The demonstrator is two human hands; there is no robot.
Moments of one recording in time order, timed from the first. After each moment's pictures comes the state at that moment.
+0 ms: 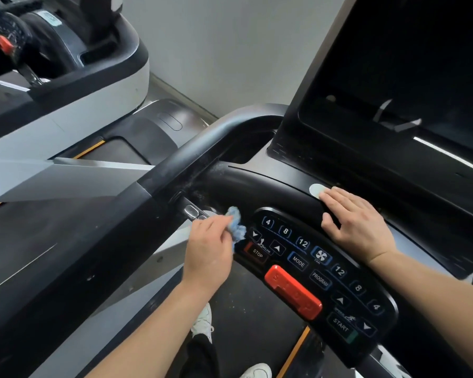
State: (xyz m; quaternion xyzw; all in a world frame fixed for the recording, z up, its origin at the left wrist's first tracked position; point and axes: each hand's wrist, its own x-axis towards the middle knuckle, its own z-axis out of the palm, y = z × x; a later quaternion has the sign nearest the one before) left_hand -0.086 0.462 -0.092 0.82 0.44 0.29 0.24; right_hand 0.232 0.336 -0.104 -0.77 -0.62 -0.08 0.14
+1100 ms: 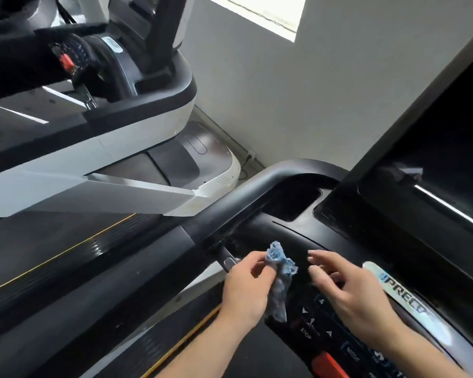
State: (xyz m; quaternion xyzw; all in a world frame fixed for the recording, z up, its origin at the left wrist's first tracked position) left_hand -0.087 0.534 -0.034 0.57 0.48 0.24 0.62; right_hand 0.093 0.436 0.012 -0.79 -0.49 0.24 0.29
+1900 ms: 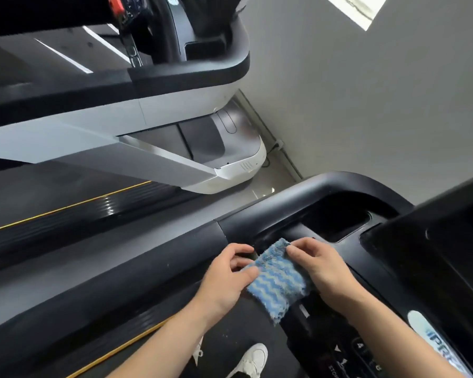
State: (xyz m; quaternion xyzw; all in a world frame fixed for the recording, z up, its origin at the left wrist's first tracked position) left_hand -0.173 0.614 -0.080 0.45 0.50 0.26 0.69; right_hand 0.035 0.589 -0.029 -0.74 -0.33 0.50 0.31
